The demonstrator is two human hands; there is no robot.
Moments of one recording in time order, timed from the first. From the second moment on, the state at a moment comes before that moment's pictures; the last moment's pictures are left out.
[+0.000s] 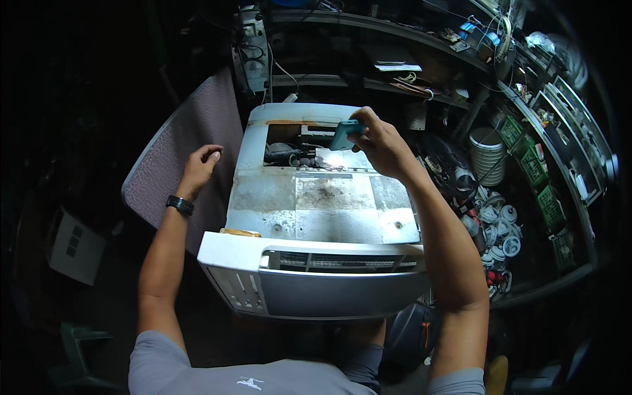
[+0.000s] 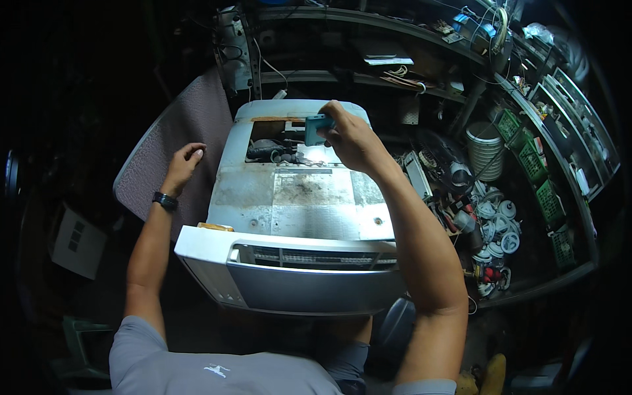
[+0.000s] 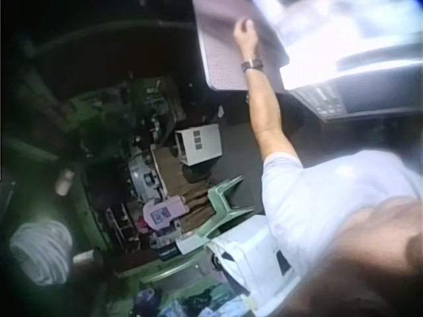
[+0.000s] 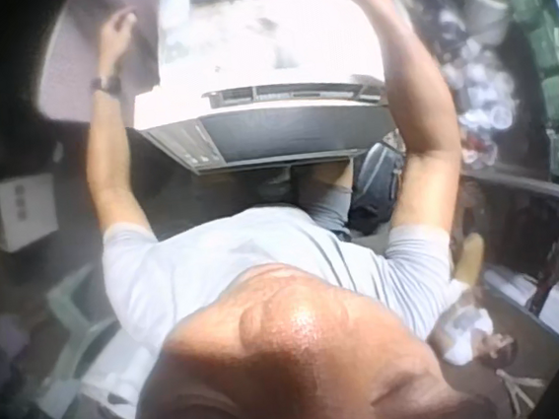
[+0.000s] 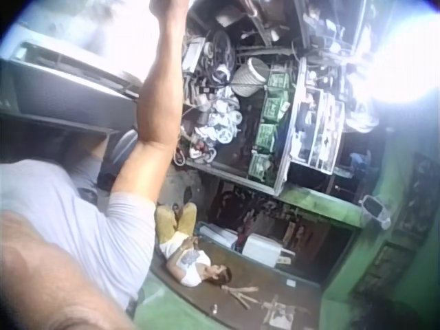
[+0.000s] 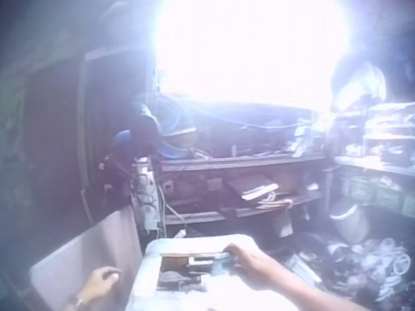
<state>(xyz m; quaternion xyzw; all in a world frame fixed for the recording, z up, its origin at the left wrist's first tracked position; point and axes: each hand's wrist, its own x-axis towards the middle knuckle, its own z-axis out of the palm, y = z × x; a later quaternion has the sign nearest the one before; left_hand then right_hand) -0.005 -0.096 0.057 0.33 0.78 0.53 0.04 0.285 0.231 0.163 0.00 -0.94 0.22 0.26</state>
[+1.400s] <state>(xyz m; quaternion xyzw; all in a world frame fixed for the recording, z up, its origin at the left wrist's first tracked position) 0.163 -0.342 -0.220 0.17 0.88 0.45 0.01 0.703 0.239 -0.313 -0.32 -0.12 0.75 0.56</state>
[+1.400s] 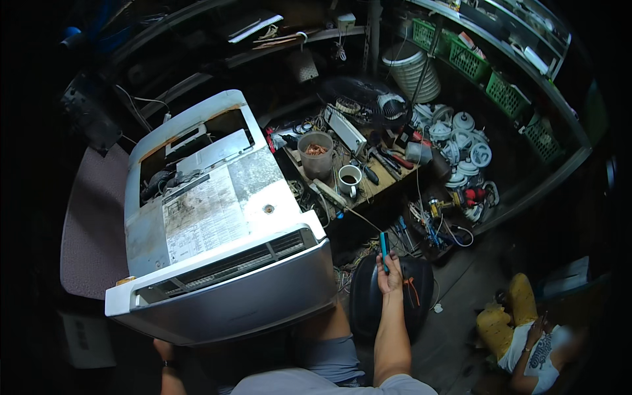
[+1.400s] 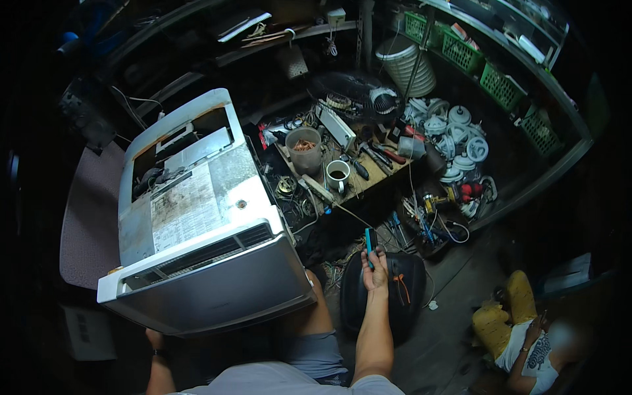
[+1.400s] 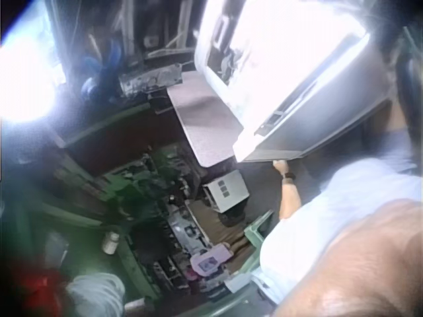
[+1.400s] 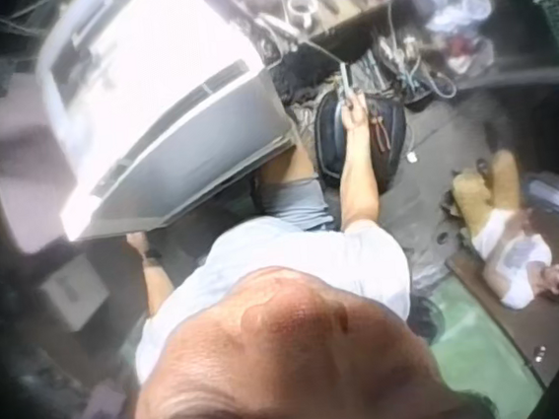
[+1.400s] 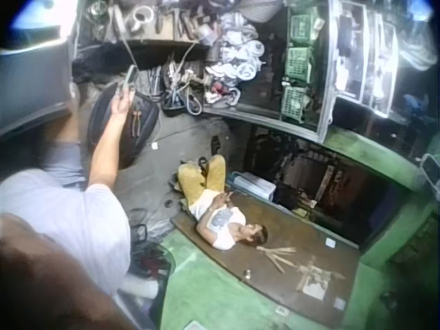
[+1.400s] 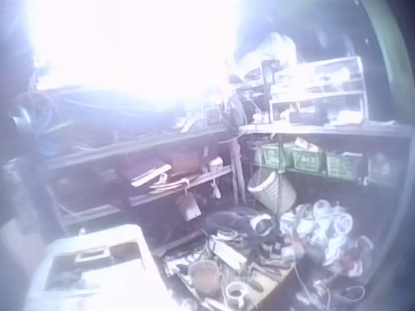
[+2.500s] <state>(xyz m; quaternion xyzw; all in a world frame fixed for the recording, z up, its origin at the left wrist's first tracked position) 0.247 -0.390 -0.216 0.24 0.93 -0.04 0.29 0.590 0.486 -0.381 -0.55 -0.35 0.58 0.49</state>
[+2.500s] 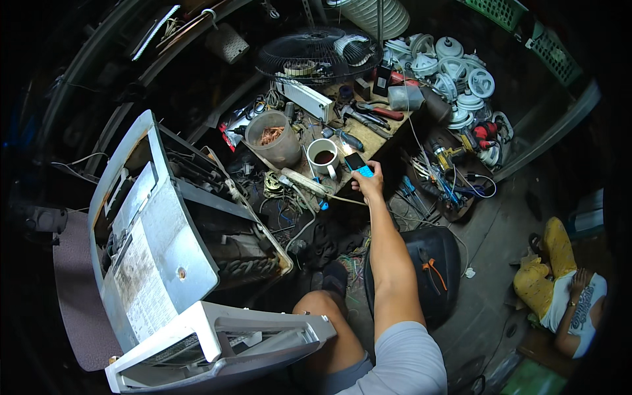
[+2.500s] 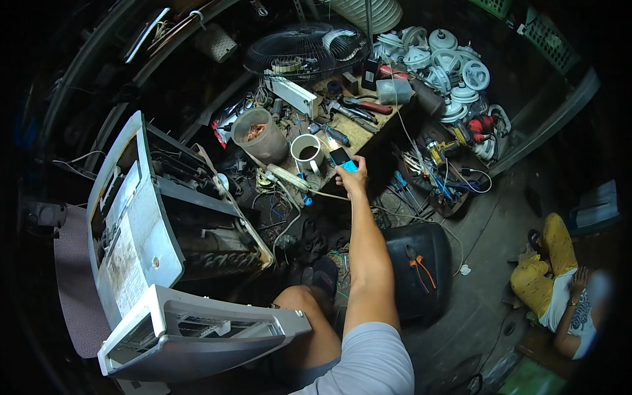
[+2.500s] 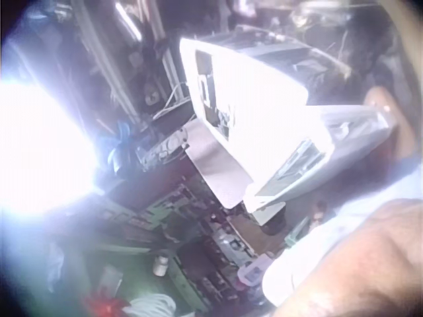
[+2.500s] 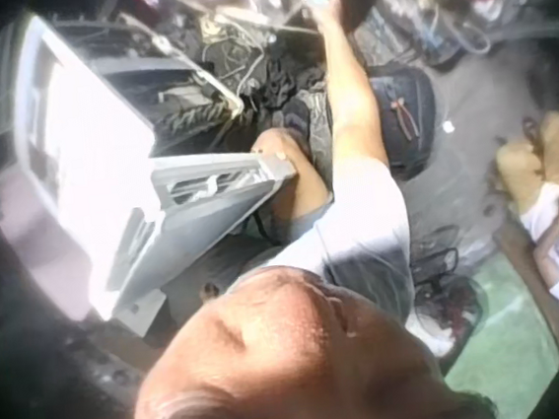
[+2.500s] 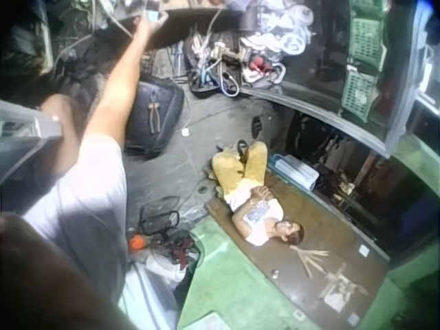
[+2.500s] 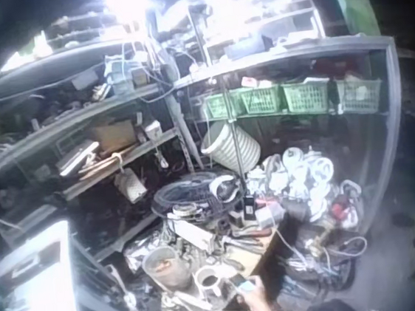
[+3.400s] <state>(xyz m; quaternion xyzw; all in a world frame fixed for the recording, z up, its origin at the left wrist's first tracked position) 0.189 -0.261 -0.216 0.34 0.88 -0.07 0.33 0.567 0.523 -0.426 -0.70 -0.51 0.34 0.37</state>
